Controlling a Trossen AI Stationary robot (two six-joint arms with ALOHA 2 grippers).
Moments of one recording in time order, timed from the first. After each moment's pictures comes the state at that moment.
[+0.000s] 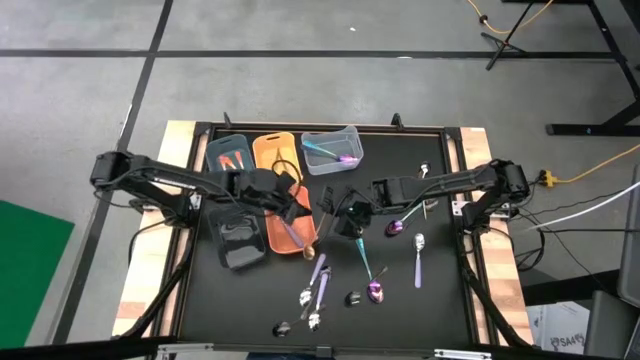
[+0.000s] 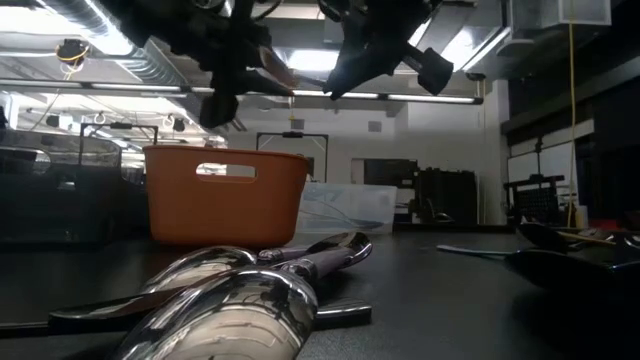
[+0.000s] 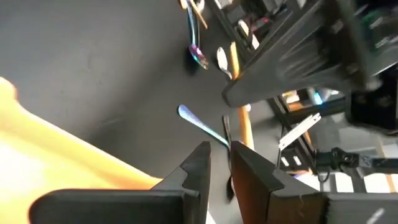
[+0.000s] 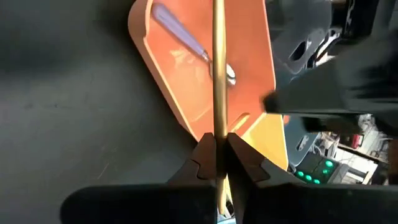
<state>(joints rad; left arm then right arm) 0.03 1.33 0.76 0.09 0.09 -0.95 0.10 1.69 1.38 -0.53 0.18 -1.34</state>
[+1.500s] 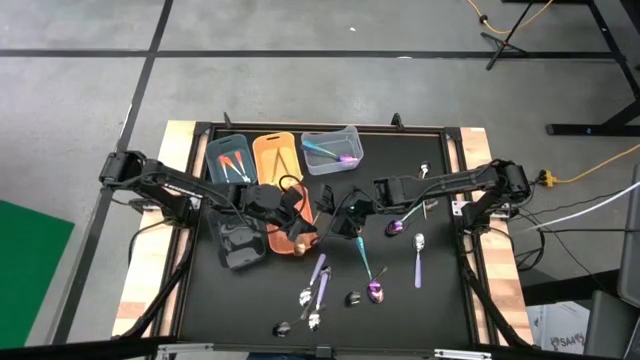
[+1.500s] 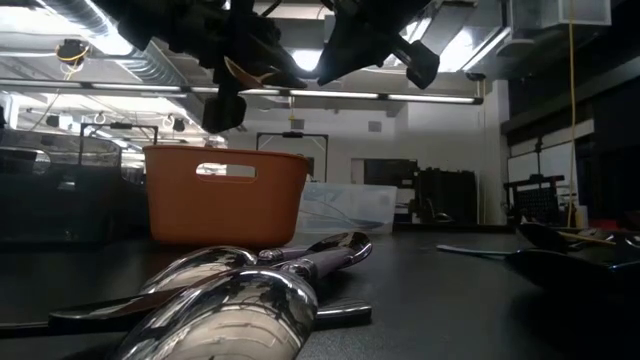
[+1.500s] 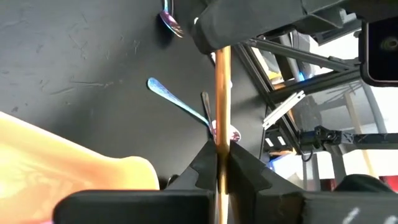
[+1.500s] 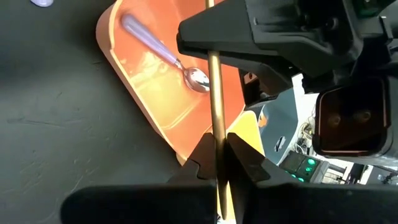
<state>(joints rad) -0.08 1.42 0.76 0.22 0.08 -1.00 0.11 1.69 1.38 -0.45 0.17 -1.34</state>
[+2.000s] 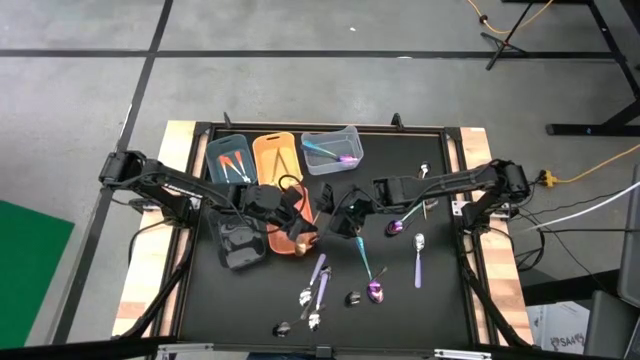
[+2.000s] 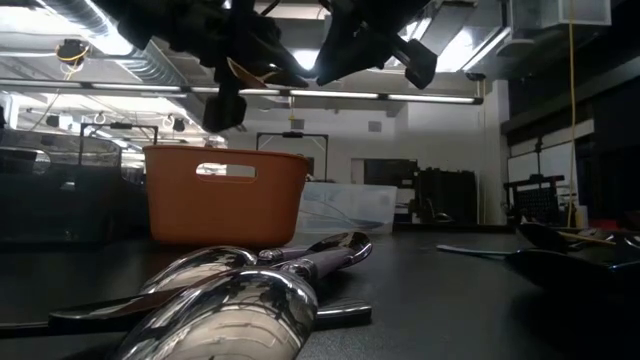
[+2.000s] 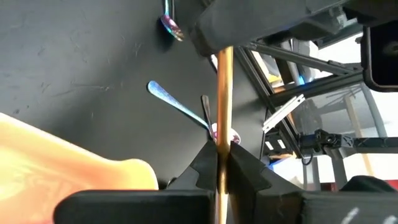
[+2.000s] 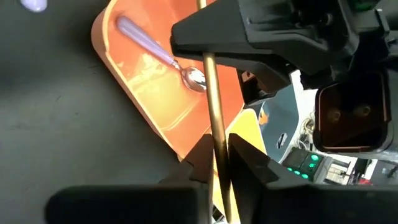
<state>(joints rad) -0.08 1.42 0.76 0.22 0.06 -1.01 0.10 1.69 1.38 -0.44 0.17 -1.30</state>
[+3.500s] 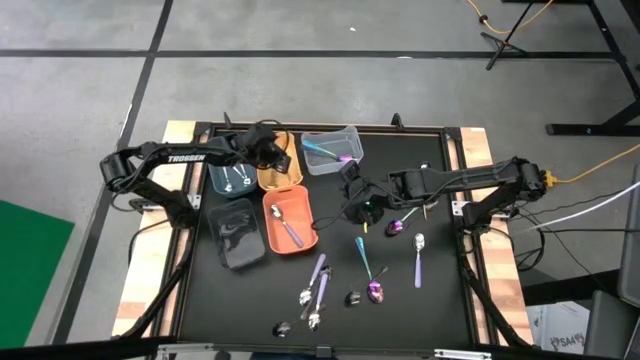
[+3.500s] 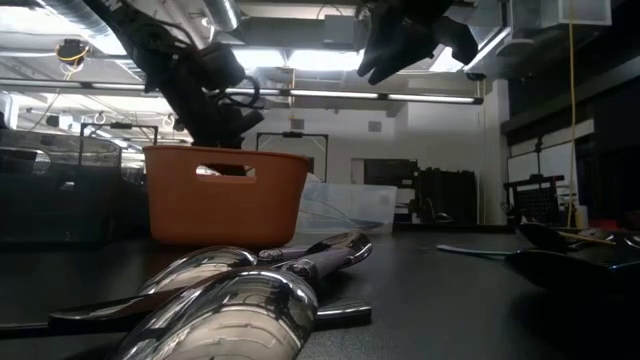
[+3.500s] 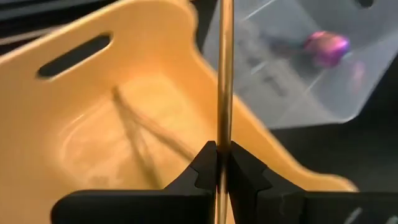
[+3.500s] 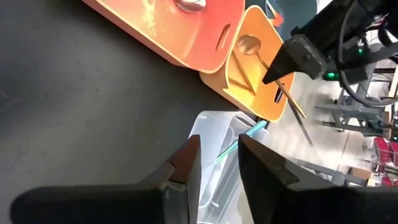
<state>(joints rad) 0.58 1.42 0.76 -0.19 -0.06 -0.56 0.10 1.56 1.38 -0.71 0.40 -0.86</state>
